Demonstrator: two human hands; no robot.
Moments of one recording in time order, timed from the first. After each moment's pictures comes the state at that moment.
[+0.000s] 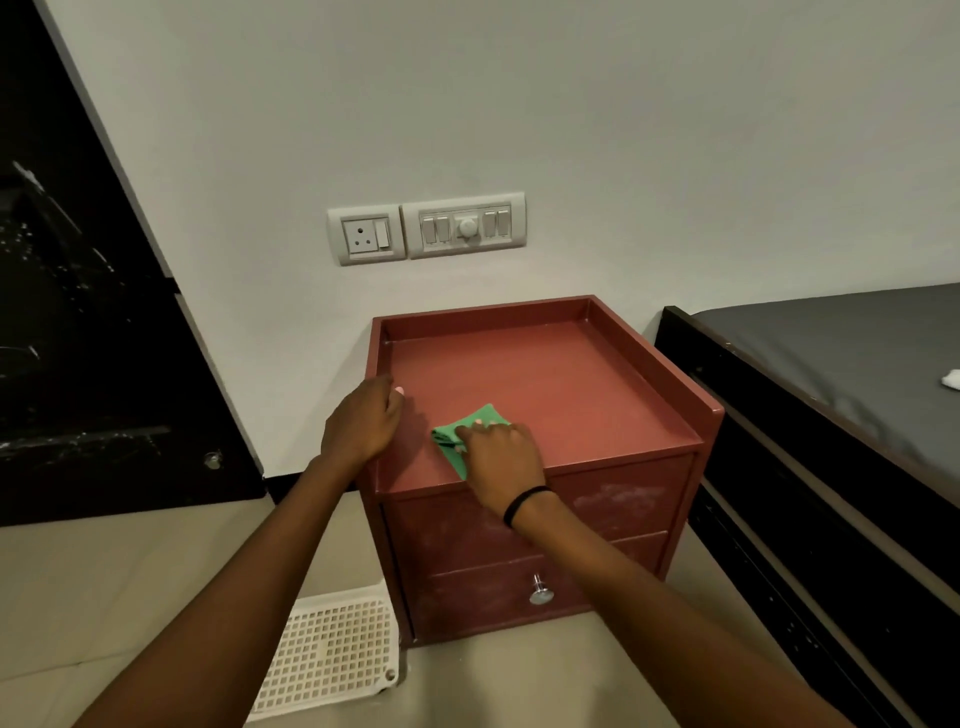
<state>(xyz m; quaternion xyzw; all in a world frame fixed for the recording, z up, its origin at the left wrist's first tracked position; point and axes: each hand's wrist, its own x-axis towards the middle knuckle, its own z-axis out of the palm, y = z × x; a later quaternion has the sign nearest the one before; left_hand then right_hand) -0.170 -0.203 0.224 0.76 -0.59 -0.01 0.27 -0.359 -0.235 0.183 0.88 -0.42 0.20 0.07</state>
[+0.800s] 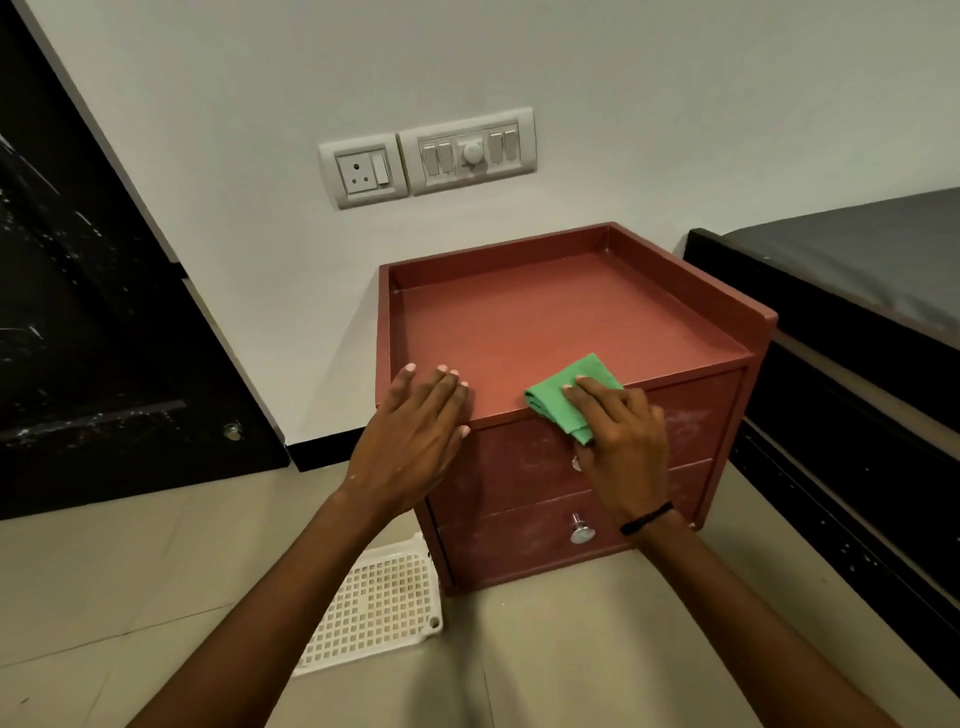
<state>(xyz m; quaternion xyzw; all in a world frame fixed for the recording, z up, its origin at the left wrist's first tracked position) -0.191 -0.140 0.164 0.60 -0.75 0.29 -0.01 -0.438 -0.206 0.107 0.76 -0.46 0.43 0.15</state>
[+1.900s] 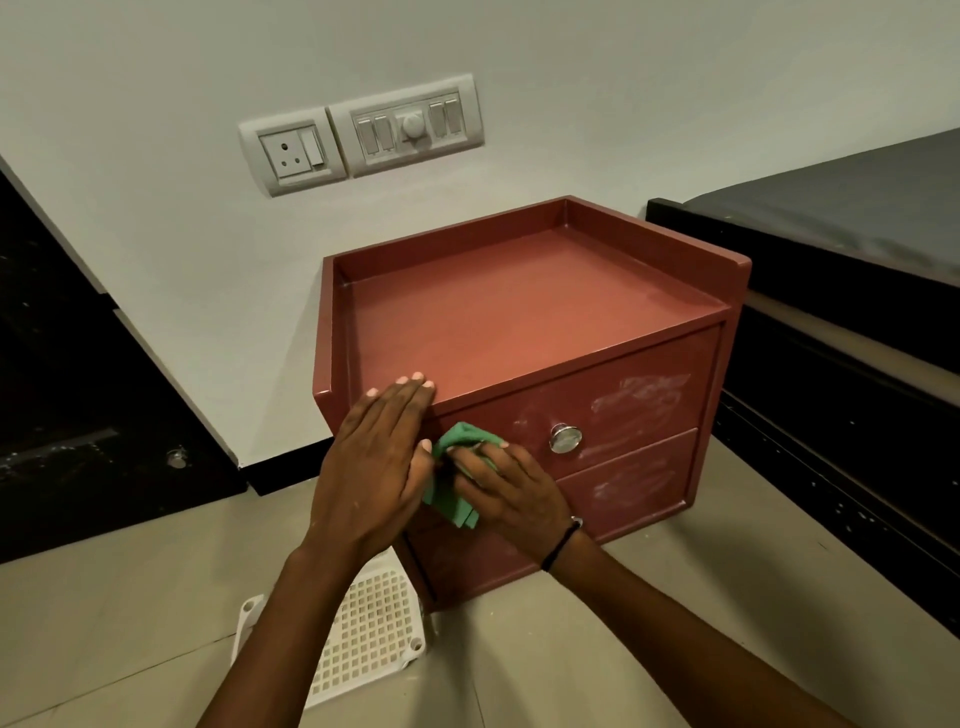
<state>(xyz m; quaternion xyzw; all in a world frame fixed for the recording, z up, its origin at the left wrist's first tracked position) -0.201 -0.129 0.122 0.62 -0.75 0.18 0.17 -0.366 -0.212 -0.004 0.82 -0.26 0.43 0.28</state>
